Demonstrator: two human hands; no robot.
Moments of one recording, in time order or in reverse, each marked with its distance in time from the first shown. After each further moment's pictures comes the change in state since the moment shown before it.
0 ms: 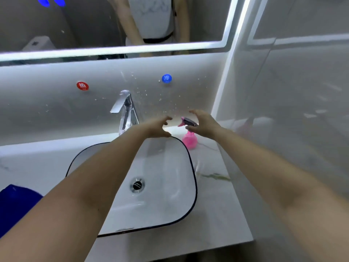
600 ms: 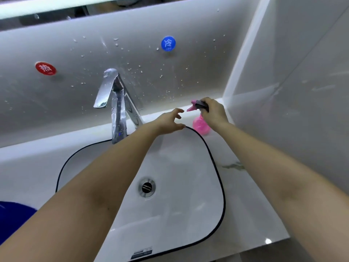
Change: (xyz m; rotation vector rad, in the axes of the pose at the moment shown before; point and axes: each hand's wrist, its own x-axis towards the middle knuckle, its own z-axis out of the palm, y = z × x) left_hand 0.109 -0.065 0.056 -0.125 -0.103 0.040; right_hand 0.087 0.069 0.104 0.244 0.232 0.238
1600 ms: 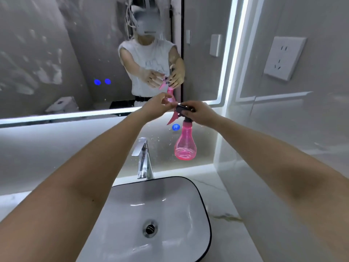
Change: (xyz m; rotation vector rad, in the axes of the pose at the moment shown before) left_hand -0.189 0.159 -0.193 -0.096 0.610 0.298; right_hand -0.089 -0.242 -0.189 0.002 -0.047 -0.537
